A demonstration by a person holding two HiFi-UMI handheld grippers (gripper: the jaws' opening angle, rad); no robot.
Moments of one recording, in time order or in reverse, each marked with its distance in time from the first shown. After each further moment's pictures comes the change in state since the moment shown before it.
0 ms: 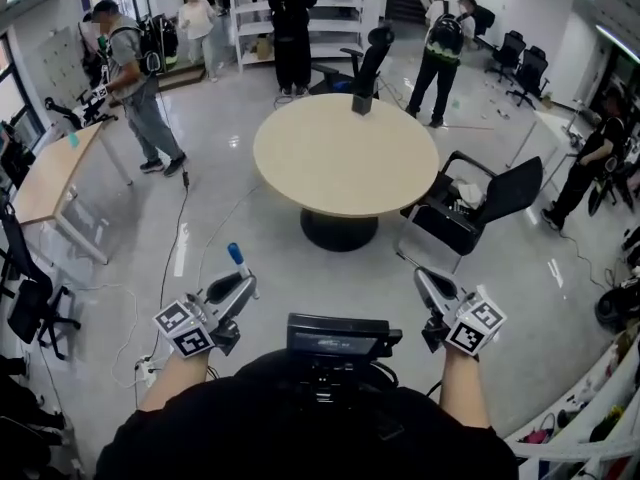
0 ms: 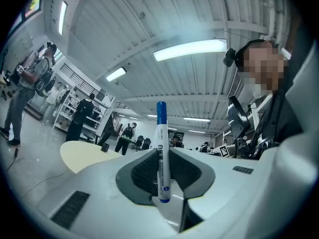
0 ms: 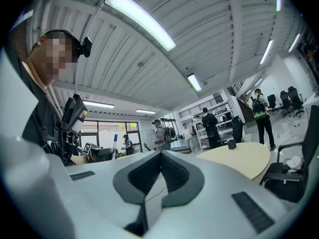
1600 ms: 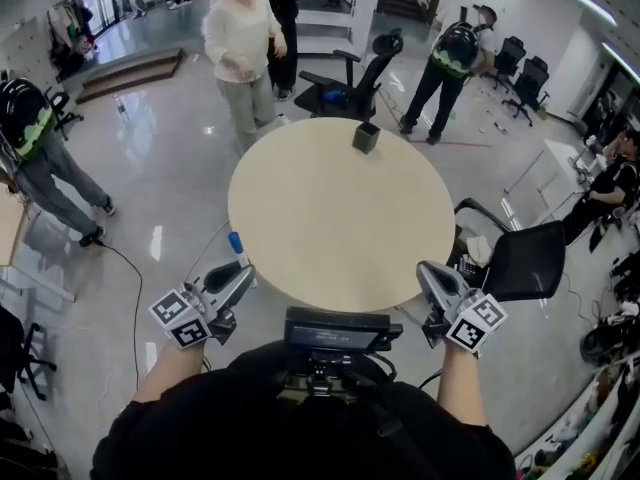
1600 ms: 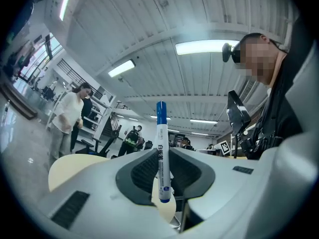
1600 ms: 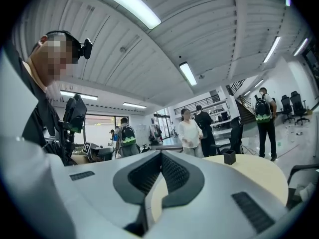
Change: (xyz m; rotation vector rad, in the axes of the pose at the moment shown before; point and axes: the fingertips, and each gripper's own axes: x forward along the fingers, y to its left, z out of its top) left arm 0.240 0.372 0.064 -0.007 -0.010 -0.060; right arm 0.320 -0.277 0.059 -0.047 0.052 -0.071
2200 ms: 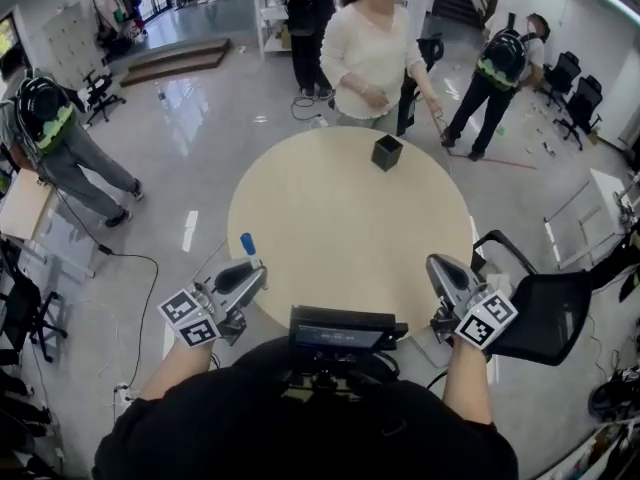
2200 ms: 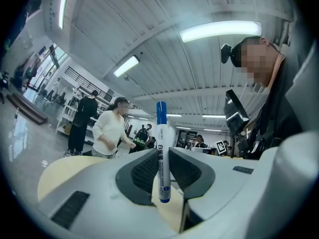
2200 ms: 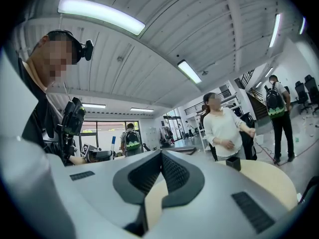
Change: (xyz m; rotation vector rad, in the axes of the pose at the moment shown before) left arm 0.147 0.013 -0.018 0.032 0.020 0.155; right arm 0.043 -0.182 0.032 0.043 -0.018 0.180
